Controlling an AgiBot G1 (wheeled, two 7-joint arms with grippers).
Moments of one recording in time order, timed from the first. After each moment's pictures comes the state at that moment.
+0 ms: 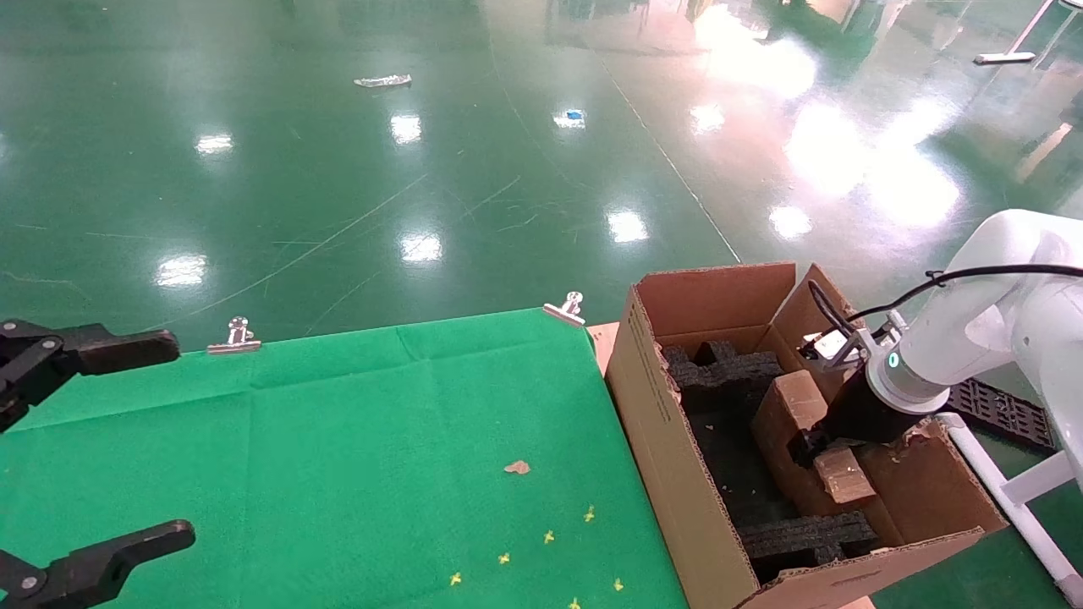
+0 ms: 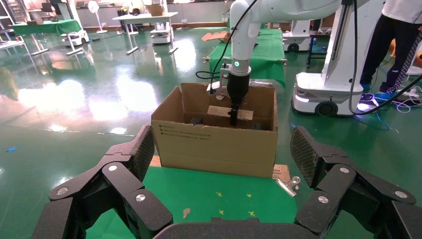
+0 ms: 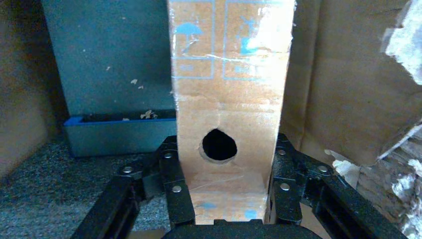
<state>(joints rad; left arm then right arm) -1.08 0.61 0.29 -1.28 0.72 1.49 -0.18 1.75 -0.94 -1.71 0.06 -1.37 -1.16 1.03</state>
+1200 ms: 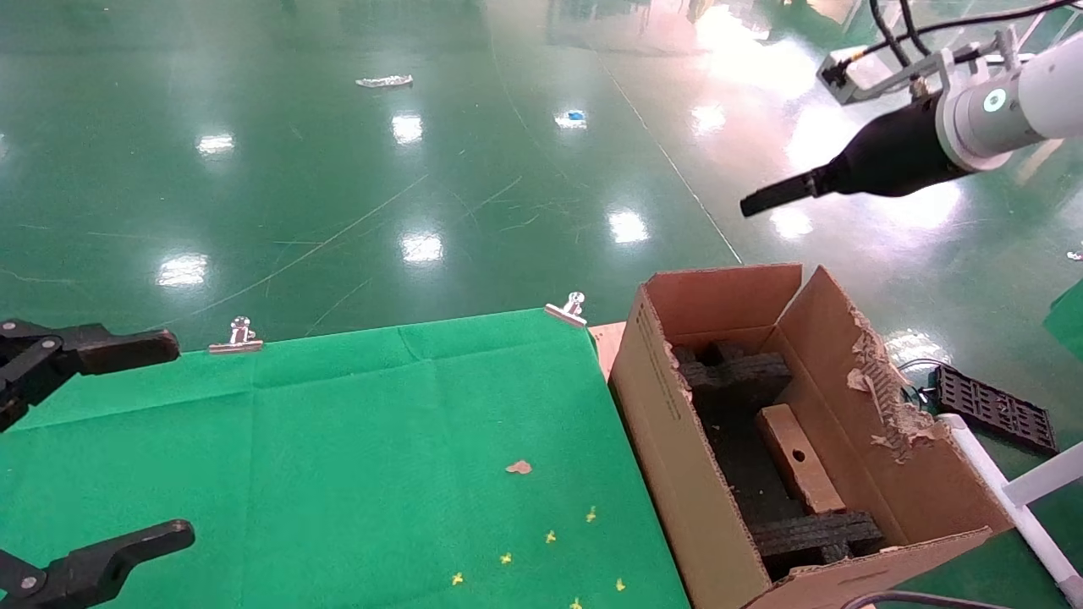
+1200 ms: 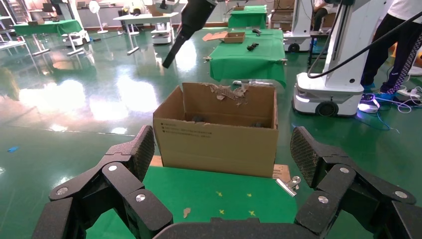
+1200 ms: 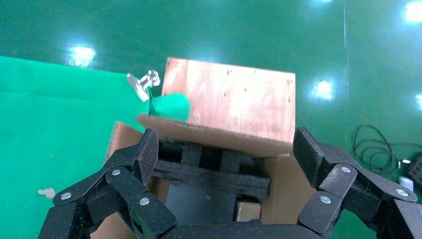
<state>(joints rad) -1.08 0.60 0.30 -1.28 0.72 1.49 -0.18 2.16 -0.87 -1.59 0.17 -1.24 -1.19 0.78</state>
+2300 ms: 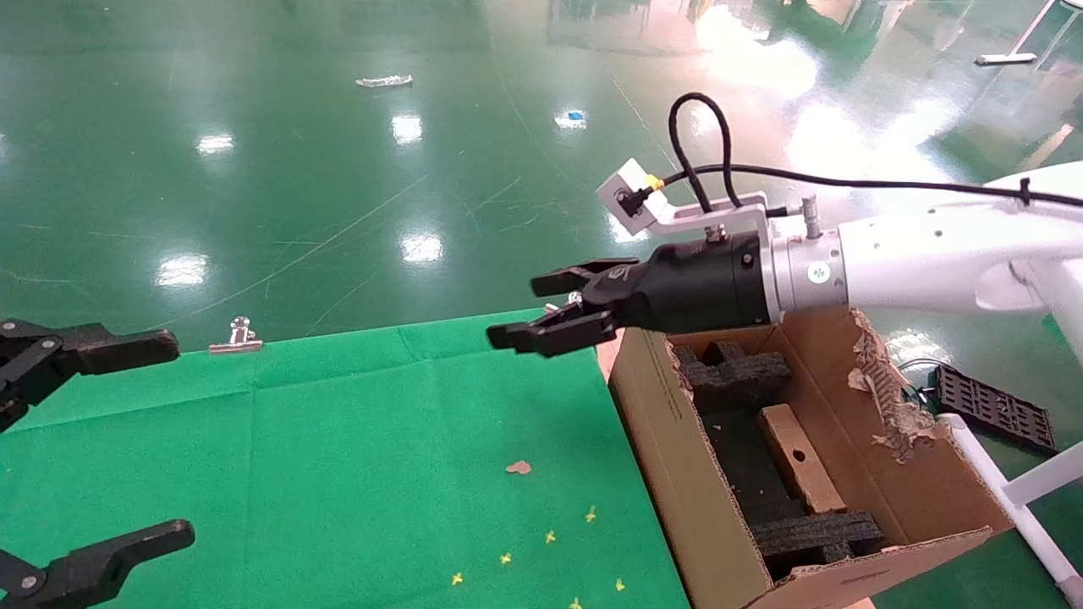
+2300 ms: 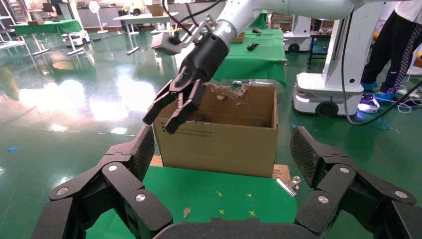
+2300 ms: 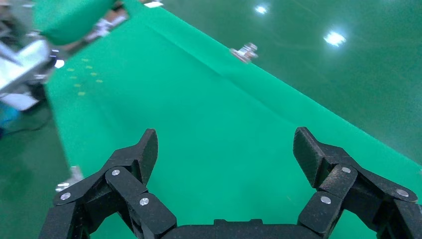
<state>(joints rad) -1.08 0.60 0.30 -1.28 0.72 1.49 -0.18 1.61 -0.74 -0.91 0.75 -0.97 -1.34 0.47</state>
